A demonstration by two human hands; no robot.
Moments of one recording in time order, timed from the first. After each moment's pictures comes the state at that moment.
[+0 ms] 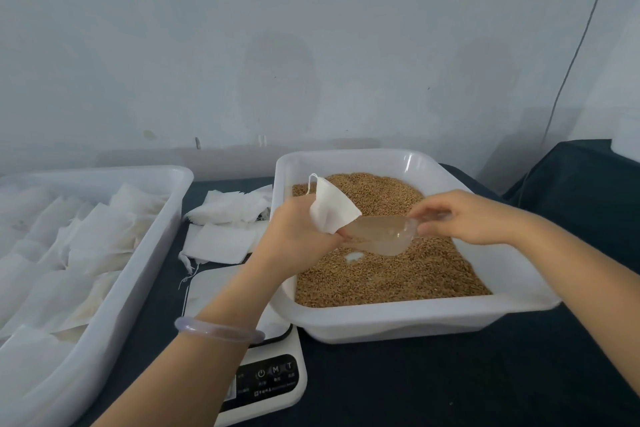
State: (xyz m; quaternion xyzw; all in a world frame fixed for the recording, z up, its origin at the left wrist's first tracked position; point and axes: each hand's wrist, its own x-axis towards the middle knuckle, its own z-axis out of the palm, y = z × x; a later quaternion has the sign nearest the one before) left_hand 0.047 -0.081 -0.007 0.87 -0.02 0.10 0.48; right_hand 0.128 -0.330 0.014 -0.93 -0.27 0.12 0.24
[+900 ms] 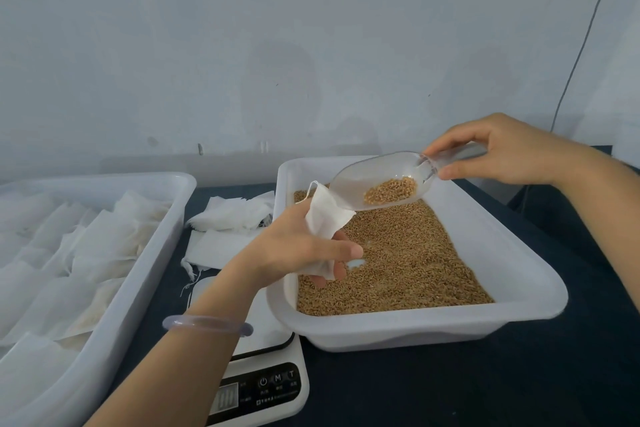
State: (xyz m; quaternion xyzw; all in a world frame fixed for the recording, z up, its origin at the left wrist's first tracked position) left_hand 0.037 -0.071 0.010 0.78 -0.12 -0.08 0.61; right_hand 0.121 -0.338 0.101 -0.90 -0.33 -0.06 0.26
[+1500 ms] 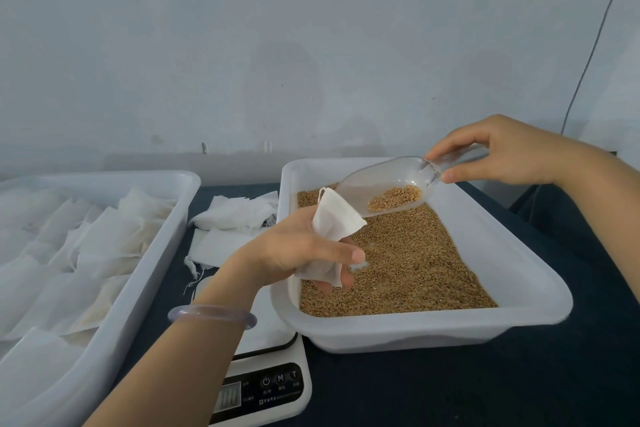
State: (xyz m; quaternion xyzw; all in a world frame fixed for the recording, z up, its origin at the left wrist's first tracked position) left_hand 0.038 -0.066 0.010 0.74 -0.16 -0.15 0.64; right_hand 0.124 -0.333 0.107 -0.91 -0.34 -0.04 0.24
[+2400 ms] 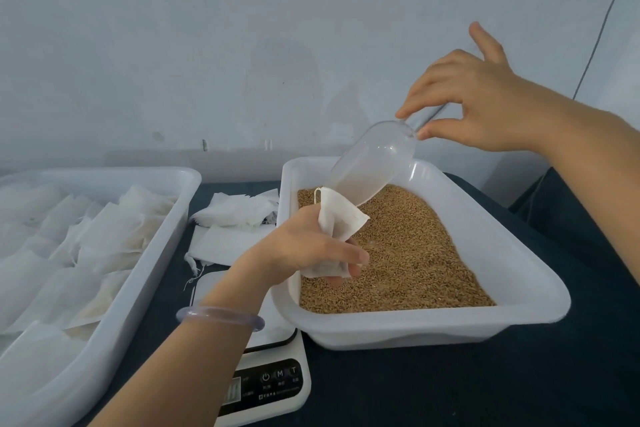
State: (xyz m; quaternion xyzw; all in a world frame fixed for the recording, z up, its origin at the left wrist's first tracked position) left_hand 0.042 -0.077 0.007 0.77 -0.13 -0.10 0.61; right_hand 0.111 -0.297 0.143 -0.86 -0.41 -0.30 0.00
